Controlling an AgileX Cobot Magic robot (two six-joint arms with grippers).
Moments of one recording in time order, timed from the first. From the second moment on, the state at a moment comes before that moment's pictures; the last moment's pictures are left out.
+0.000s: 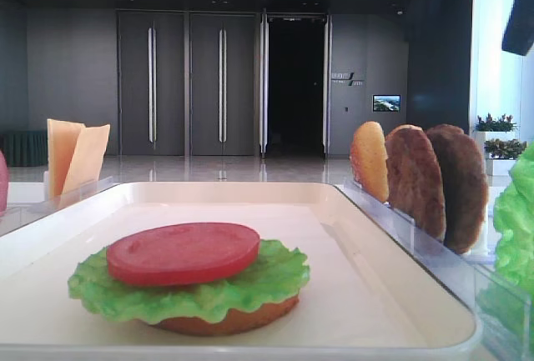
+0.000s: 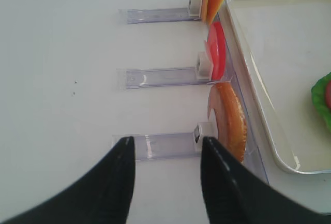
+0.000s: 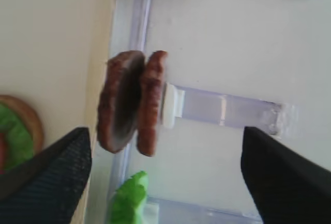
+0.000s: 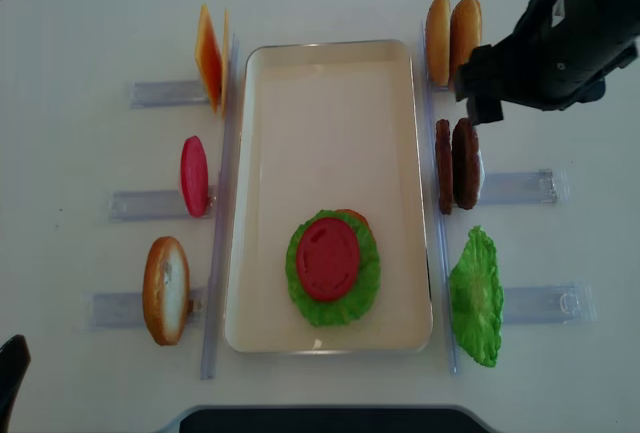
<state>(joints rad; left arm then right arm) 0.04 -0.02 -0.47 -0.05 1.11 0.07 0.49 1.49 -1.19 -0.02 1.02 0.28</state>
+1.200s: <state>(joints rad) 0.04 -0.02 -0.47 -0.05 1.11 0.07 0.65 1.69 -1.32 0.03 1.09 0.38</state>
